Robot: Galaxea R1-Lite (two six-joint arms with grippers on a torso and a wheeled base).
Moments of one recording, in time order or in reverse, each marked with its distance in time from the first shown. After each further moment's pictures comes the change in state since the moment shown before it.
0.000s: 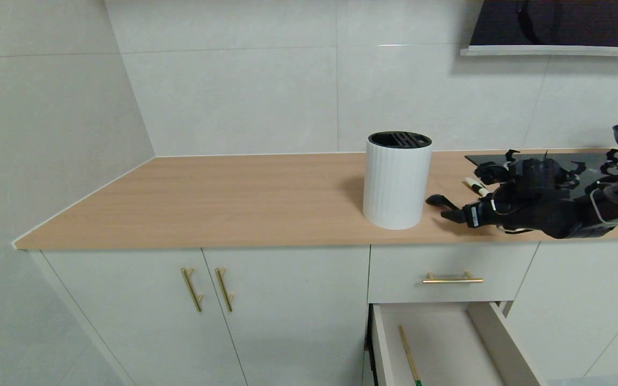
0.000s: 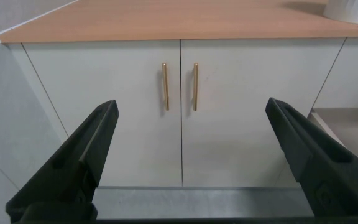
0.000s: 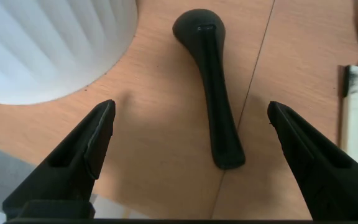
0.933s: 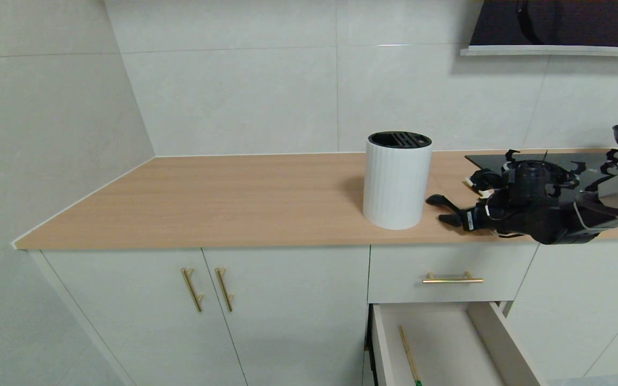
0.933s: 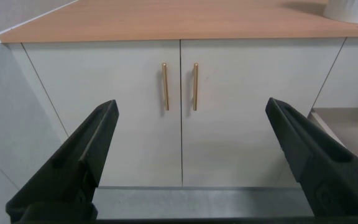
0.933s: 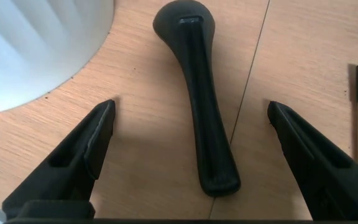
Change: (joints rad) left arm 0.000 0.000 0.000 0.000 0.000 0.000; right arm -0.010 0.087 -0.048 -0.047 -0.009 0.005
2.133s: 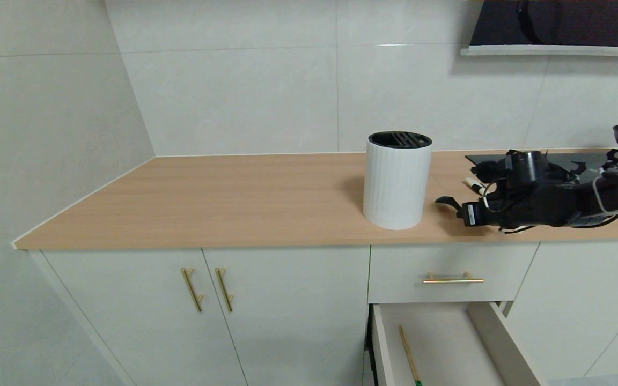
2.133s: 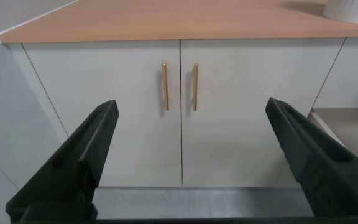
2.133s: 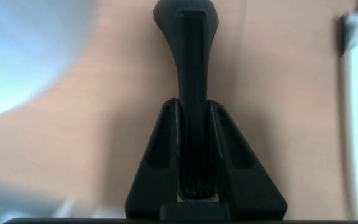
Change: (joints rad) left arm 0.000 0.000 0.000 0.000 0.000 0.000; right arm 0.074 -0.159 -0.002 0.313 -0.194 0.158
